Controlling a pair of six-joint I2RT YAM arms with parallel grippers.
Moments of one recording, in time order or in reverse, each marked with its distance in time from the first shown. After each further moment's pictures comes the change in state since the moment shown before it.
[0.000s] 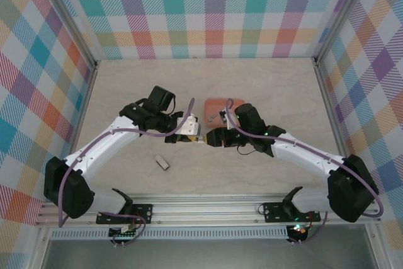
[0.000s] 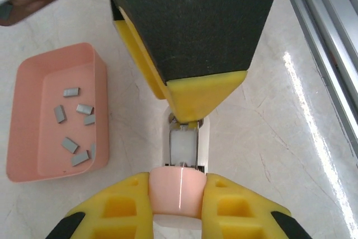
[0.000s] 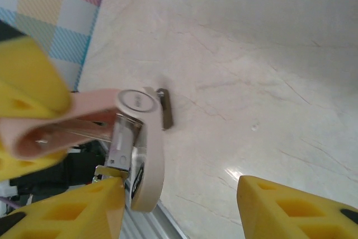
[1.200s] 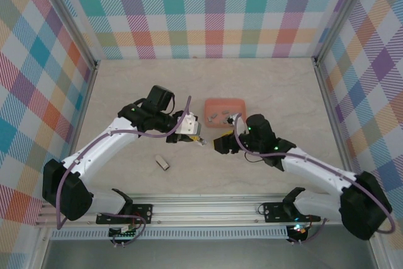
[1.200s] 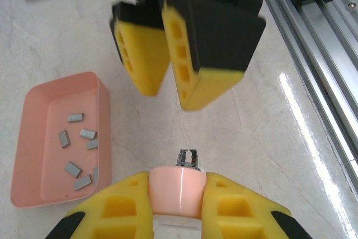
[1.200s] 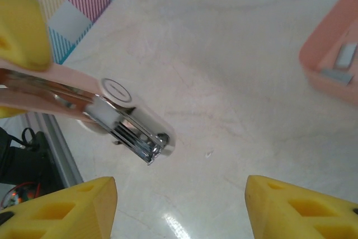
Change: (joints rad) left arm -0.003 -0.016 0.000 0.031 0.076 -0.023; right arm -0.006 -0.214 -0.200 0.179 0.130 -0.278
